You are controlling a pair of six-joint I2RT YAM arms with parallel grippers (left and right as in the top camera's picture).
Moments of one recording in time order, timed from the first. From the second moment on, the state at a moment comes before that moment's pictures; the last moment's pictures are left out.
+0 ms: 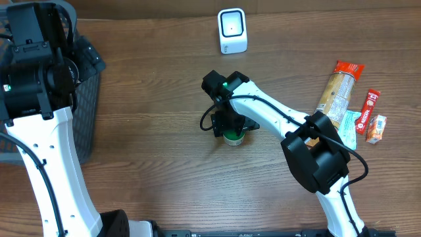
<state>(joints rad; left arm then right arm) 0.16 1.58 2.15 -1.46 -0.33 -0.41 0.71 2.25 1.80 -1.19 -0.01 0.51</state>
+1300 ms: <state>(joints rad) 0.16 1.58 2.15 -1.46 -0.33 -0.41 0.71 2.25 1.80 -1.20 -0.06 0.55</state>
